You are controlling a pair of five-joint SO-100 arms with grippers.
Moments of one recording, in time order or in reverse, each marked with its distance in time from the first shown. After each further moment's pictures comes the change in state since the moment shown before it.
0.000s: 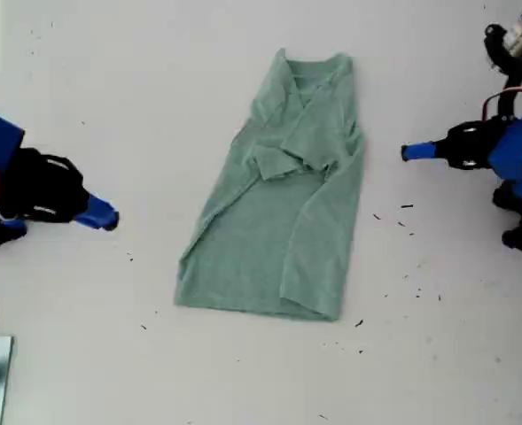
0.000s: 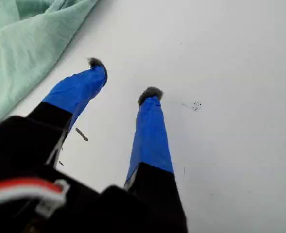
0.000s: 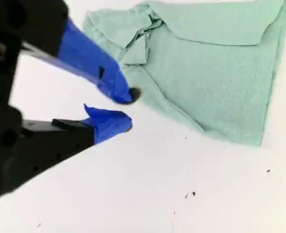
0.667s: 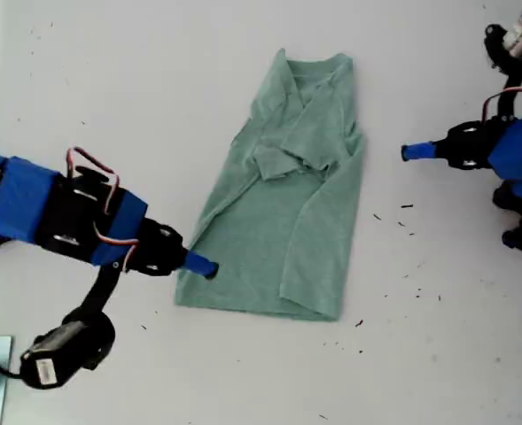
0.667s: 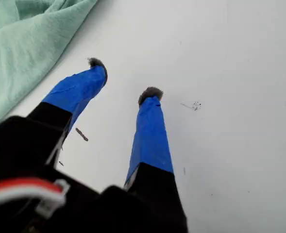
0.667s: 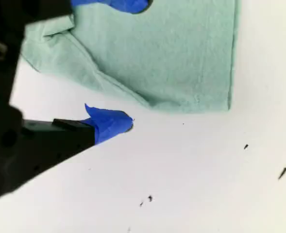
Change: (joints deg) arm 0 3.3 -32.5 -0.3 -18.5 3.3; arm 1 0.0 0.0 0.0 0.0 0.0
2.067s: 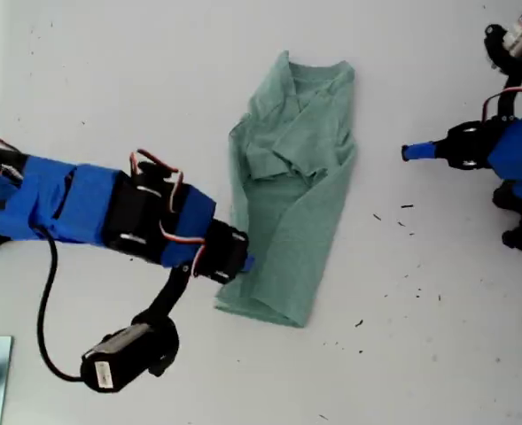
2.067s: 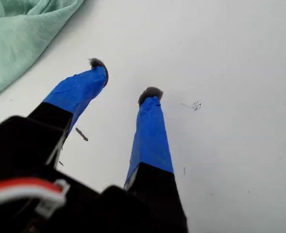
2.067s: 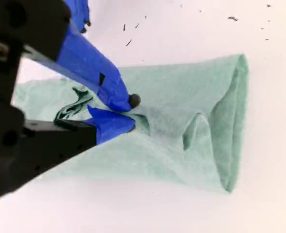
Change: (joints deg) arm 0 -2.8 -27.2 -48.0 4.0 10.3; arm 1 0.0 0.0 0.1 0.0 0.0
